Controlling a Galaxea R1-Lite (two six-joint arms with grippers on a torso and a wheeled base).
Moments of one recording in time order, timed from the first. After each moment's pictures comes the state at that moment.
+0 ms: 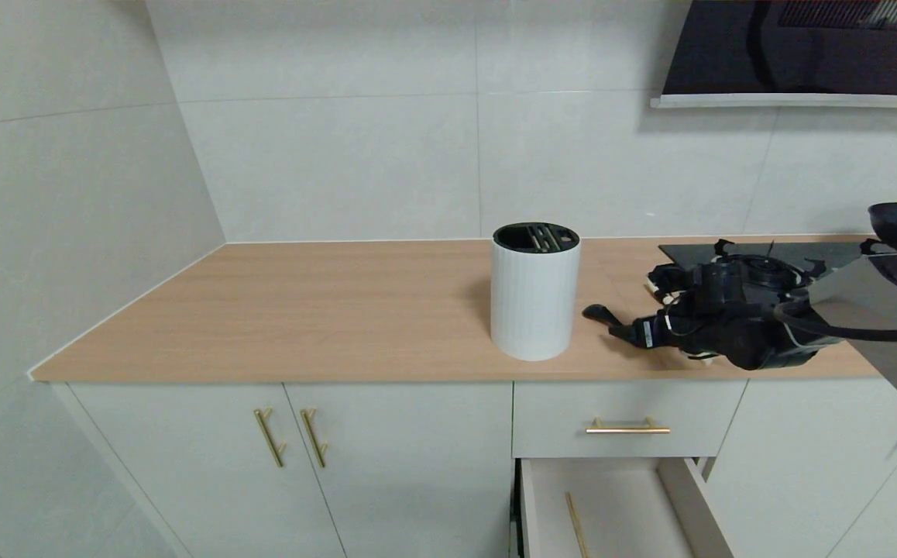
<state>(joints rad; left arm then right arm) 0.00 0.00 0.00 0.00 0.02 0.00 0.10 2.42 -1.48 -0.47 0.21 -0.10</state>
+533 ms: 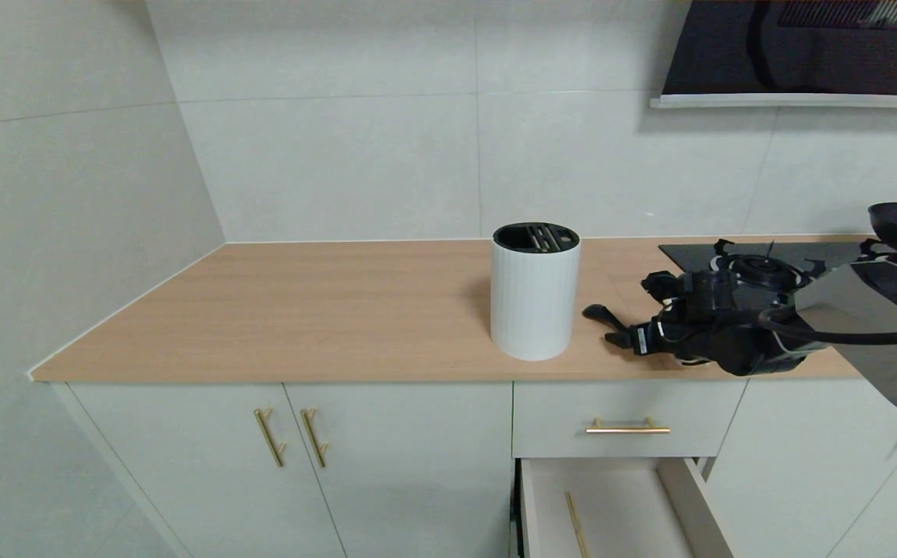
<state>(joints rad) 0.00 0.00 0.00 0.00 0.02 0.00 0.11 2.45 -1.49 -0.48 0.17 -0.10</state>
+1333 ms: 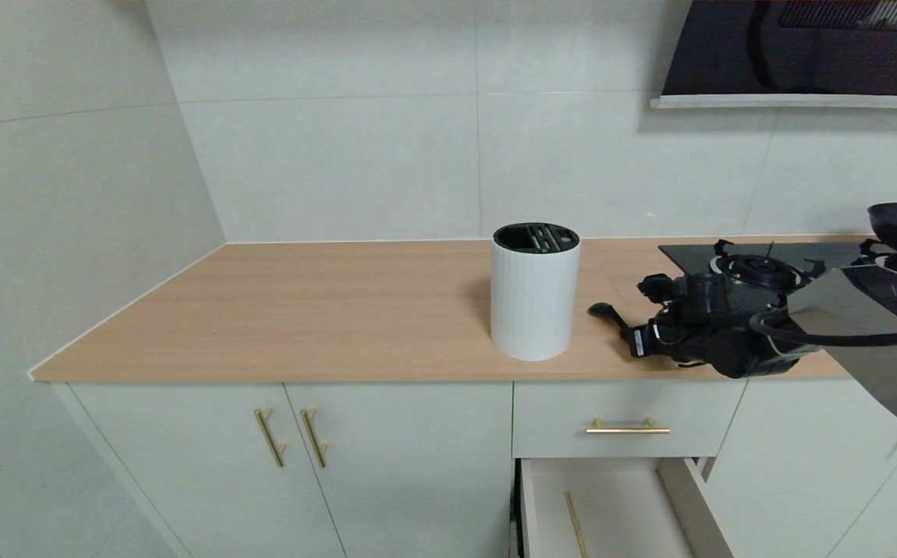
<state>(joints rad) 0.00 0.00 0.00 0.00 0.02 0.00 0.12 2.48 -1.51 -0.47 0.14 -0.10</state>
